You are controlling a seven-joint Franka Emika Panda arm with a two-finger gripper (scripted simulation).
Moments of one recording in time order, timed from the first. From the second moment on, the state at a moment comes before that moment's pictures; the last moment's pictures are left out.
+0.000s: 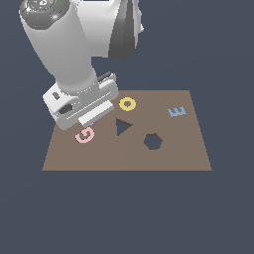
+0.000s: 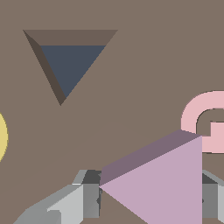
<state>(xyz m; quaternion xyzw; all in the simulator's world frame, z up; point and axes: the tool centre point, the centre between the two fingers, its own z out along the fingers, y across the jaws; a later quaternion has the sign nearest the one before) -0.026 -0.113 0.034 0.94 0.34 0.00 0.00</state>
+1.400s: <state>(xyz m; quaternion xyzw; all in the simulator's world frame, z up) 0.011 -0.045 0.040 0.57 0.82 0.00 0.00</state>
